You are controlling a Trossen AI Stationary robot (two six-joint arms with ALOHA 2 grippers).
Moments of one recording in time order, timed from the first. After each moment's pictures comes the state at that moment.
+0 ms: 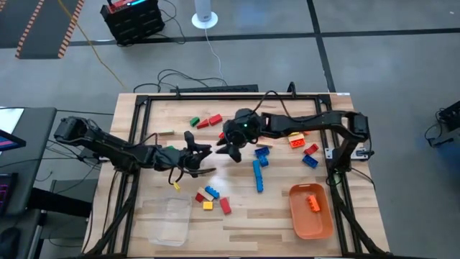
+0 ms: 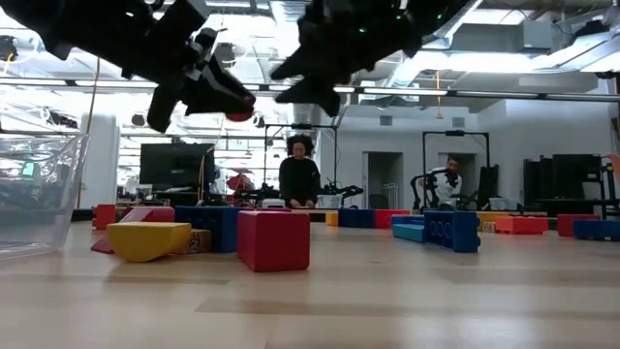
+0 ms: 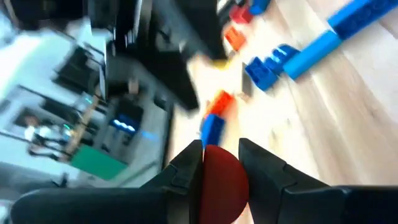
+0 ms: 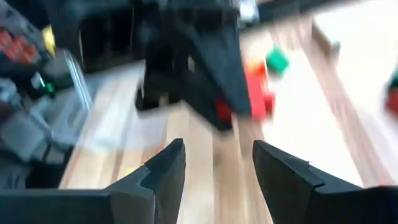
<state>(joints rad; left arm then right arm) -0.19 1.22 0.51 0.41 -0.62 0.69 -0.15 1.74 1.28 -0.09 -0.35 0.21</state>
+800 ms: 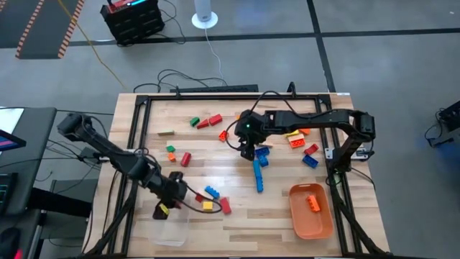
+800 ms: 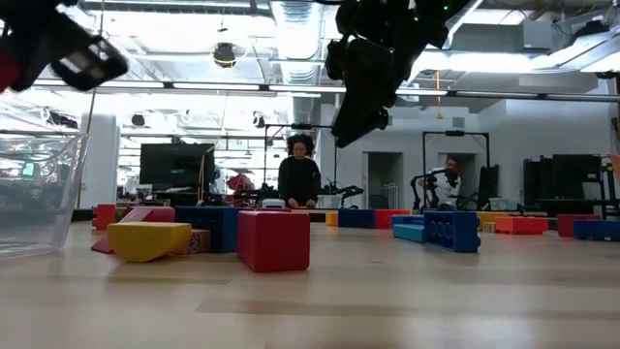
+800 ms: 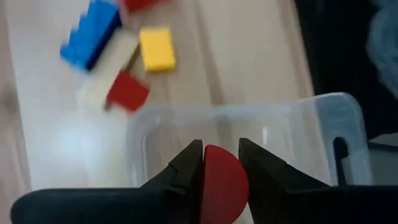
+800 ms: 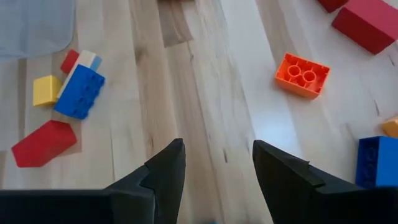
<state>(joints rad) -0.55 1.24 0.86 -0.59 0.05 -0.44 -0.19 1.70 1.28 -0.52 -0.15 0.09</state>
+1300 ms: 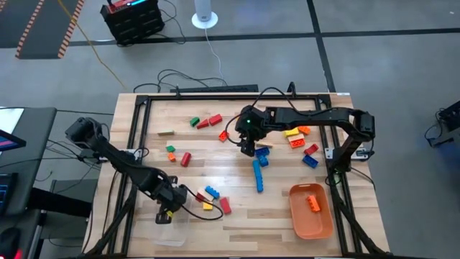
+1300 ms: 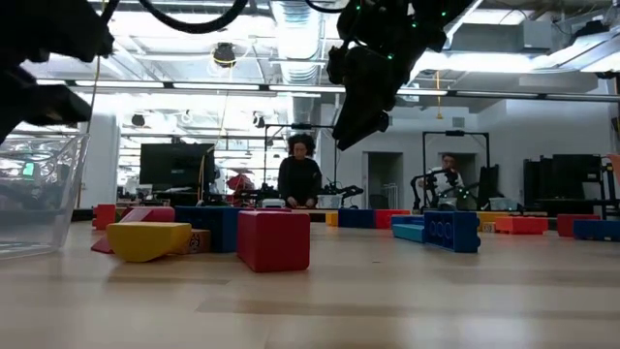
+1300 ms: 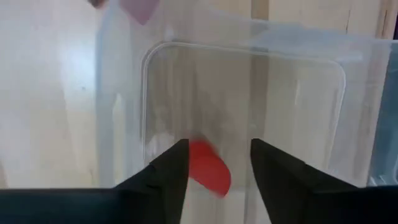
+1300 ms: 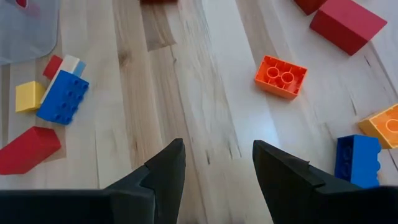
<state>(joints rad) -0.58 1.41 0.88 -0.71 0.08 -0.60 -0.22 1.70 1.28 -0.51 -0.15 0.08</state>
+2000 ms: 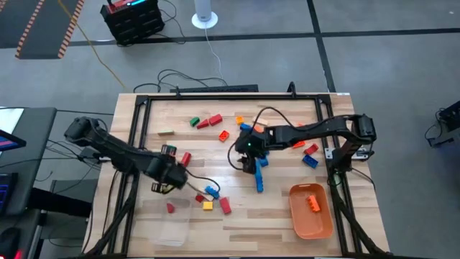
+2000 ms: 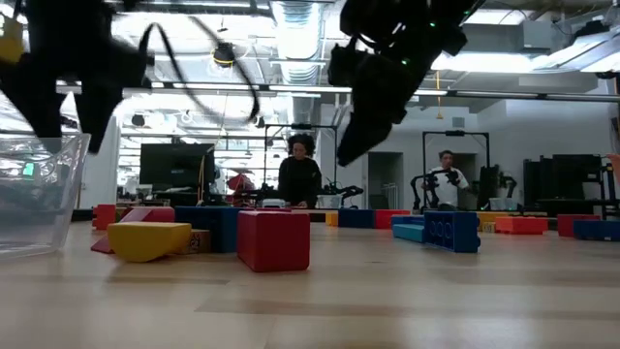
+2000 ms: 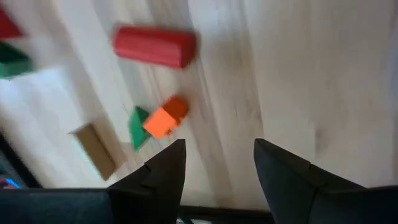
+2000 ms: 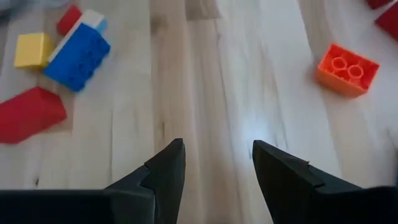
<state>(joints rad) -0.35 1.39 0.97 -1.25 -0.28 -0.13 -0.04 1.70 1.14 -0.36 -0.02 0.07</state>
